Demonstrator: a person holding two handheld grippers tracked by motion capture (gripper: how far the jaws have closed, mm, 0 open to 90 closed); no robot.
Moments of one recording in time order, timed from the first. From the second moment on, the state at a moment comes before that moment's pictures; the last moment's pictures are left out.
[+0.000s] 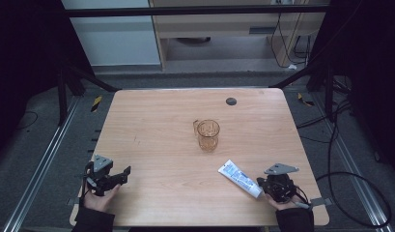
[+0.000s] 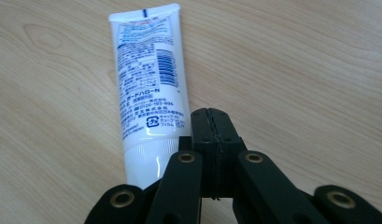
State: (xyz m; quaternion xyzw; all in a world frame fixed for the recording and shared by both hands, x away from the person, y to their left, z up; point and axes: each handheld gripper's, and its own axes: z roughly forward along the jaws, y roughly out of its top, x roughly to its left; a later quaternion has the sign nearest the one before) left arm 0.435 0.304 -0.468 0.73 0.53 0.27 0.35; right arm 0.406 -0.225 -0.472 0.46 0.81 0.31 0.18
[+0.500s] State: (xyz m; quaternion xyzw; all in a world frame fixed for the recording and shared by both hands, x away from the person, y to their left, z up) left arm 0.434 0.304 -0.468 0.73 0.52 0.27 0.35; right arm 0.402 -0.223 -0.464 0.46 0.80 0.32 0.19
